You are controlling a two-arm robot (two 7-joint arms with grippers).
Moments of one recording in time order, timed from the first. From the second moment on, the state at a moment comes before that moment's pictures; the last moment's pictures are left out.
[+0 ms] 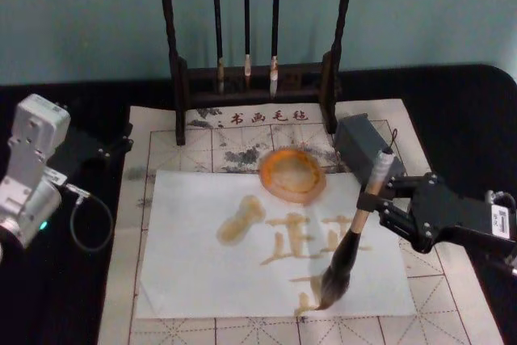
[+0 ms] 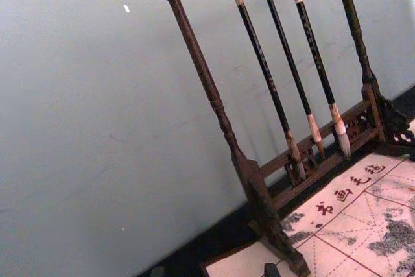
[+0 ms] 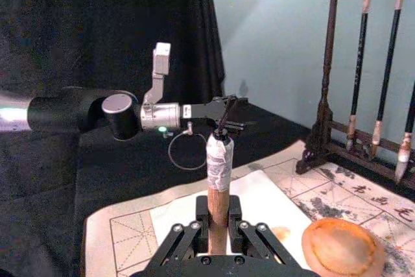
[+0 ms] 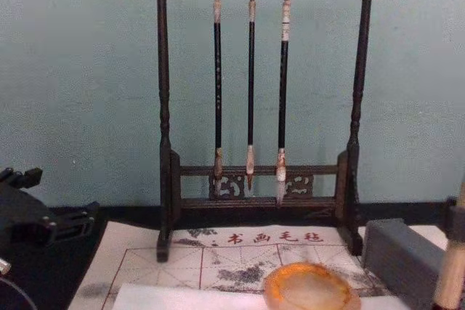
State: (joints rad) left arm -0.20 0.60 0.45 -1.41 -0.25 -0.12 0.03; right arm 0.04 0.86 -0.40 -1.69 0.86 -0.10 0.84
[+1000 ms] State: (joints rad) left arm -0.20 0.60 0.45 -1.41 -0.25 -0.12 0.03; right arm -0.01 0.86 -0.35 -1.71 0.85 -0.10 0.82
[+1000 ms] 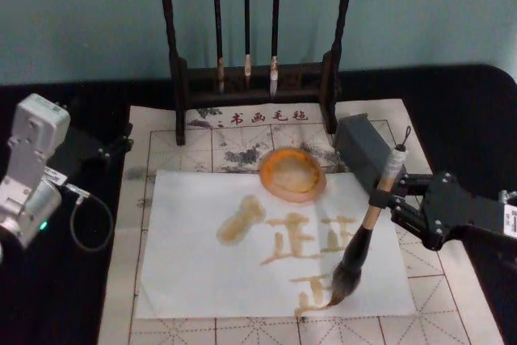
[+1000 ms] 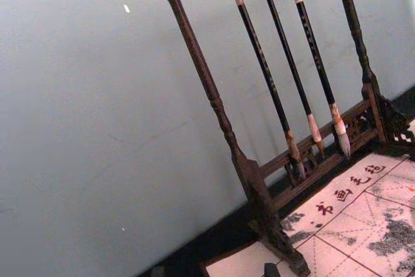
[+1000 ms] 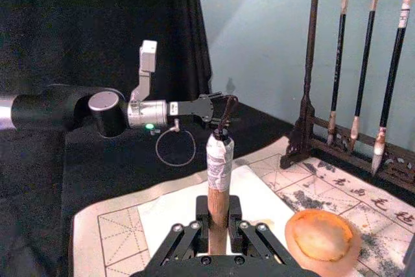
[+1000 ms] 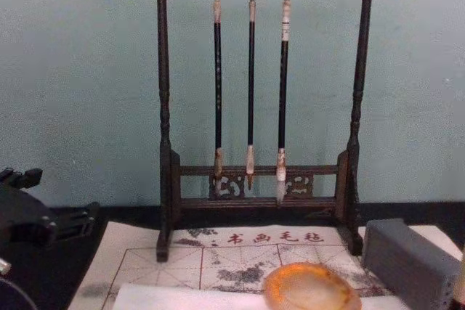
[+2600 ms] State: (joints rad) left arm -0.20 0.60 0.45 -1.41 -0.25 -0.12 0.03; right arm 0.18 0.62 -0.33 -1.61 1.01 0.07 0.53
